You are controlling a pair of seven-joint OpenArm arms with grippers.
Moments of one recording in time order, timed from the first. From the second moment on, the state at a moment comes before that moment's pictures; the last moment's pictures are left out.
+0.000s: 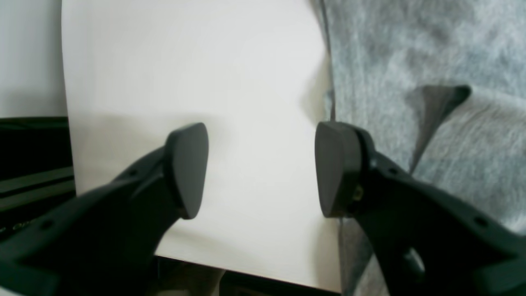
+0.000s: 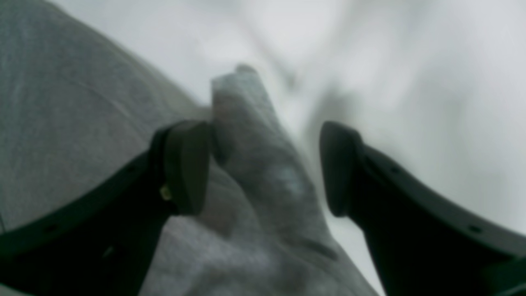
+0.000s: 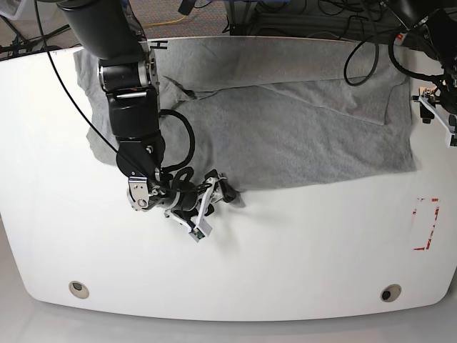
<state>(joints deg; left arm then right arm) 6.4 -16.0 -46.5 99.5 -7.8 -43.0 60.6 31.5 2.0 -4.0 46.1 12.2 40.9 -38.7</state>
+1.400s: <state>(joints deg) 7.5 -16.2 -46.7 99.5 -7.8 -43.0 60.6 28.6 -1.6 -3.6 55.9 1.8 37.2 -37.2</state>
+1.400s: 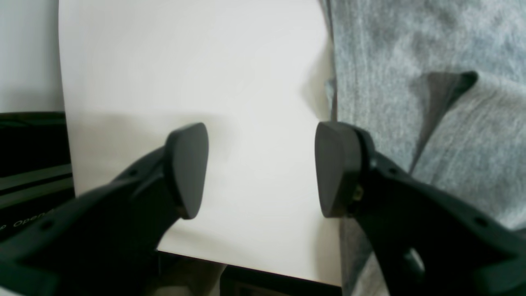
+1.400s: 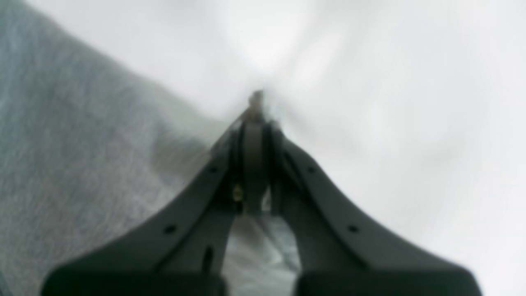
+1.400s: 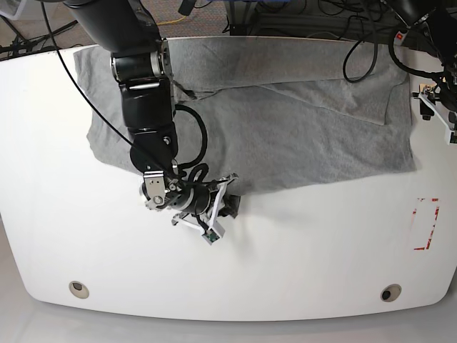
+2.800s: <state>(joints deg) 5.6 -16.2 -46.9 99.6 -7.9 -43.0 60.1 31.6 9.5 15.9 53.2 2.0 37.5 -38.7</state>
